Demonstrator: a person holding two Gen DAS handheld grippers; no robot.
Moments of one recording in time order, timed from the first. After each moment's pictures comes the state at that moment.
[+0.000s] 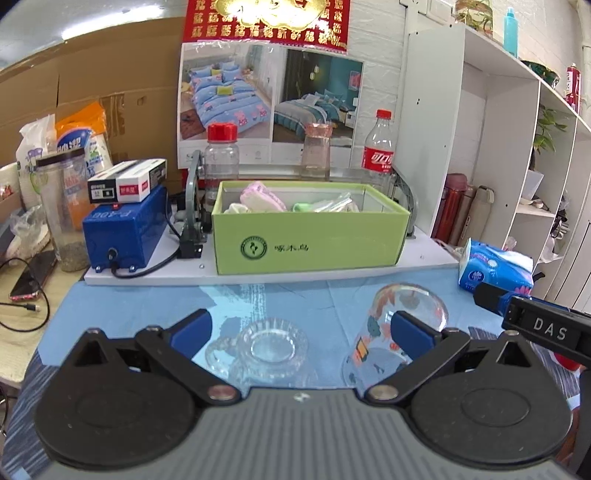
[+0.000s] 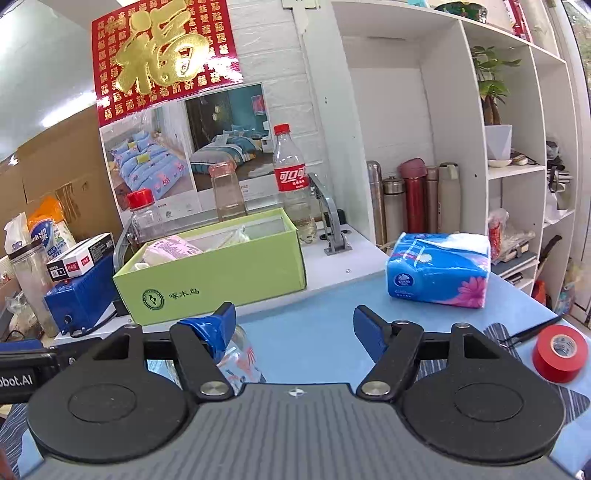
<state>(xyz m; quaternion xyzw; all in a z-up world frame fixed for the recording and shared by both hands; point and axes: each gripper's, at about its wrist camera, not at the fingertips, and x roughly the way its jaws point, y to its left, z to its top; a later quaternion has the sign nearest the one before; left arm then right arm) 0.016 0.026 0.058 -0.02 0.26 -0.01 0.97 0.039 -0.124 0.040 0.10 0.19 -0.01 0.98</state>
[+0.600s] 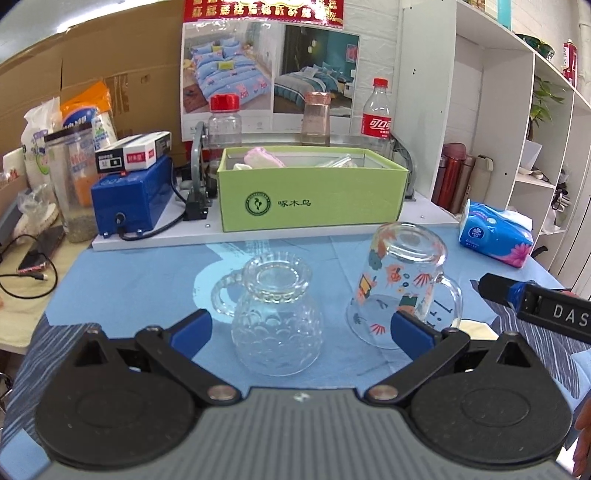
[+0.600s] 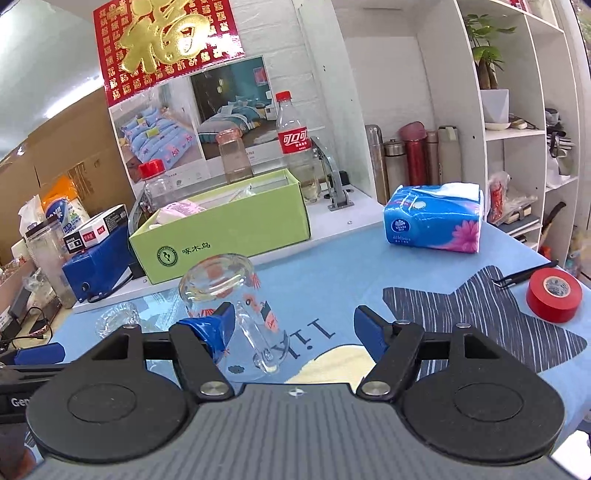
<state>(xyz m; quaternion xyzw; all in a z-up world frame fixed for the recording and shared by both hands) -0.012 0.025 0.034 -0.01 0.28 -0.01 0.96 0.007 -0.125 0.023 0.12 0.23 0.01 0.96</state>
